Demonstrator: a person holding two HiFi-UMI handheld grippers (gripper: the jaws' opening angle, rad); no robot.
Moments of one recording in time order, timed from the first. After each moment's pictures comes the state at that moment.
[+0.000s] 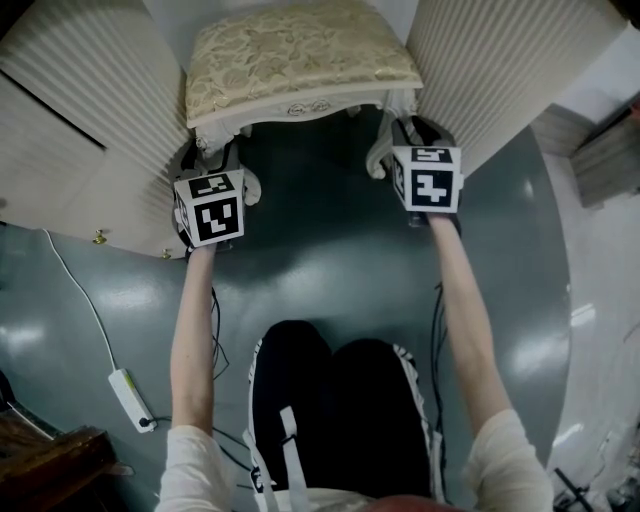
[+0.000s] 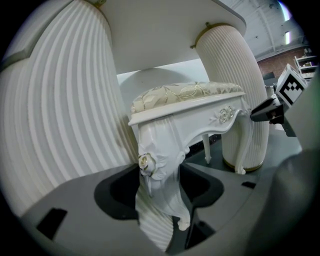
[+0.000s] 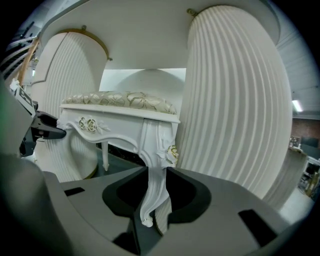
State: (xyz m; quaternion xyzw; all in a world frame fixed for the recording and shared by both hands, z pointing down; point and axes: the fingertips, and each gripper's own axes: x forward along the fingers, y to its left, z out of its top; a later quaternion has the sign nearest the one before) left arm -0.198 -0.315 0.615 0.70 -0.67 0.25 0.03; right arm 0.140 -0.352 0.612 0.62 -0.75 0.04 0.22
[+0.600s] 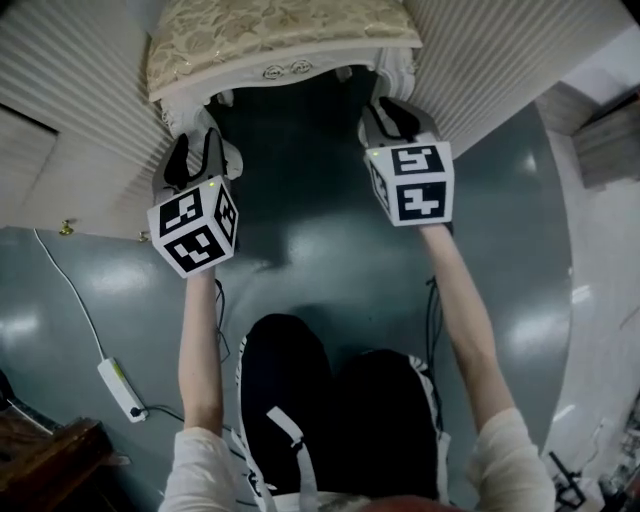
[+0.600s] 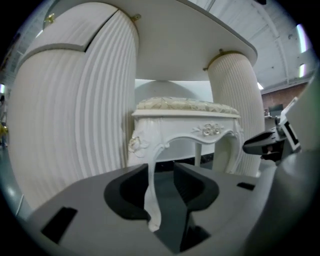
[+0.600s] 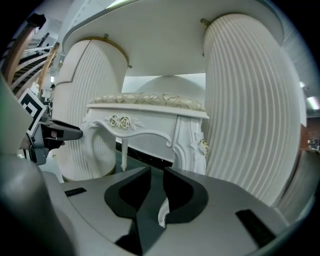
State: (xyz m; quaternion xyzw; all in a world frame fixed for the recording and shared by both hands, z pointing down) left arm -0.170 -0.276 0.620 0.71 -0.69 0.12 0.08; right arm 0.097 -0.319 0.627 0.55 -0.81 0.01 0.21
